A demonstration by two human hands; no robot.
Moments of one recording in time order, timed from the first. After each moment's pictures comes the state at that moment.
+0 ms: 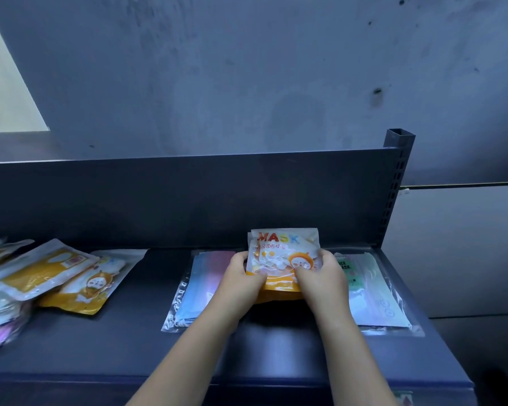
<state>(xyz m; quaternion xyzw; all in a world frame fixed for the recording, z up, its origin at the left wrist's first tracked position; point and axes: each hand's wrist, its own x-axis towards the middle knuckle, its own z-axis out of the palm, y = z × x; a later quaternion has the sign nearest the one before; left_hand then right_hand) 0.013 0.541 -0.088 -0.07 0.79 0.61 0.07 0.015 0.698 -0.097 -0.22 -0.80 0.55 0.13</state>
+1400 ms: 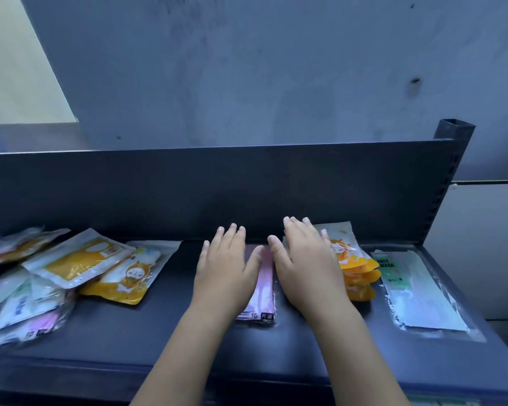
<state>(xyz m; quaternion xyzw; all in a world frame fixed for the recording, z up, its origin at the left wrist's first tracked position) 0.014 0.447 -0.071 0.03 0.97 0.21 -0.11 0.019 0.602 -0.059 0.04 -0.95 0.27 0.17</state>
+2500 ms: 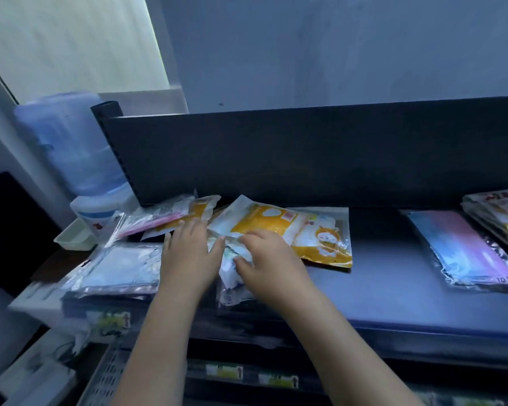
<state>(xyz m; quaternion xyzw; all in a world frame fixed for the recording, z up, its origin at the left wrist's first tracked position) 0.023 -0.021 -0.092 -0.08 0.98 0.14 -0.10 0.042 0.150 -0.086 0.18 -0.94 0.29 0.05</state>
